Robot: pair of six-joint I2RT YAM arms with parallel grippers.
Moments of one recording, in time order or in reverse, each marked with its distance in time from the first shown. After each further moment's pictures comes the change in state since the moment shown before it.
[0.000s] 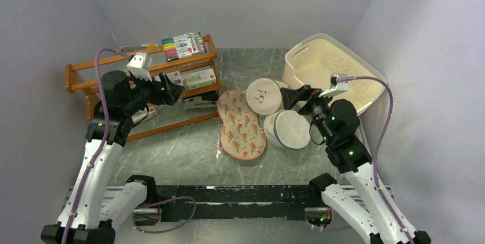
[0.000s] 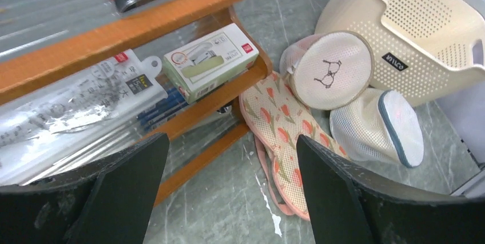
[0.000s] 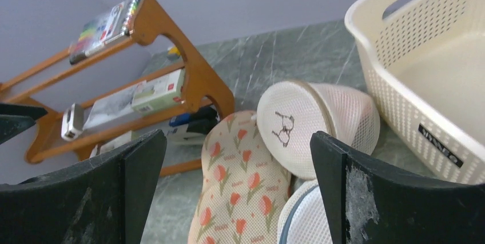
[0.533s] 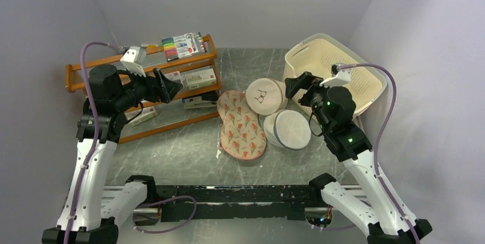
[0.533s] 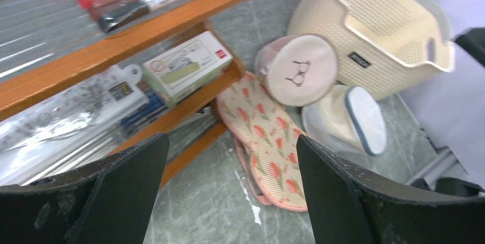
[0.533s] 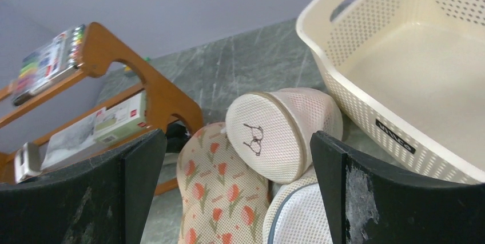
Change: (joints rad) left arm 0.066 0.060 0.169 -0.132 0.096 -0.014; right arm 0.006 0.148 0.183 -0.107 0.156 -0.002
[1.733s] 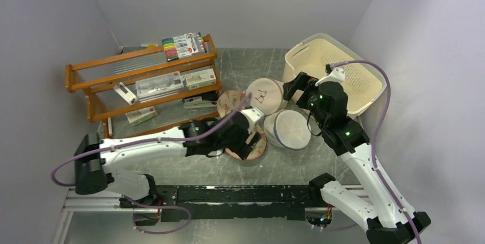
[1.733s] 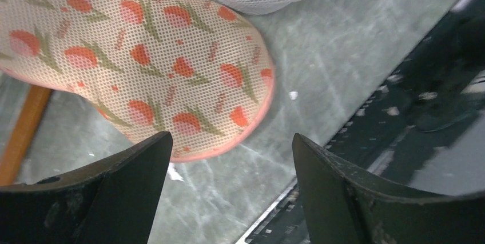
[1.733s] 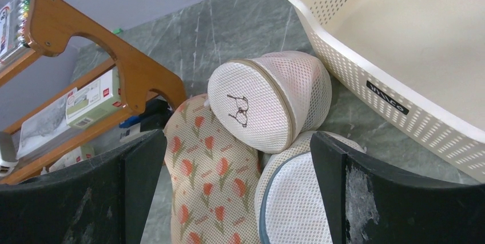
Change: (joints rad) left arm -1.122 0.447 -0.037 0.049 -0.651 -0.088; right arm 0.003 0.082 0.060 -0.172 0.037 0.080
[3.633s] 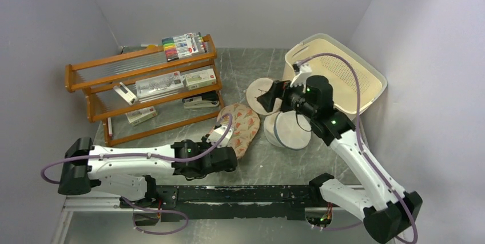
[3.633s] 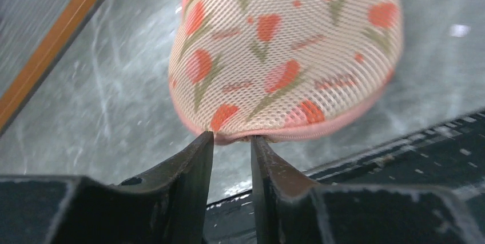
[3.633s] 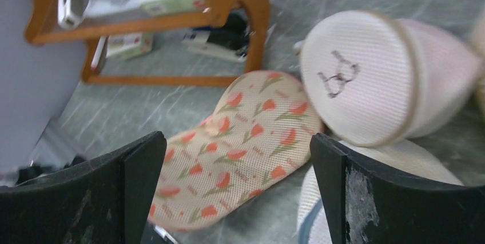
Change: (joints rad) left arm -0.214 -0.112 -0.174 -0.330 -0.464 -0.383; right arm 0.004 0.097 -0.030 0.096 -0.449 -0.157
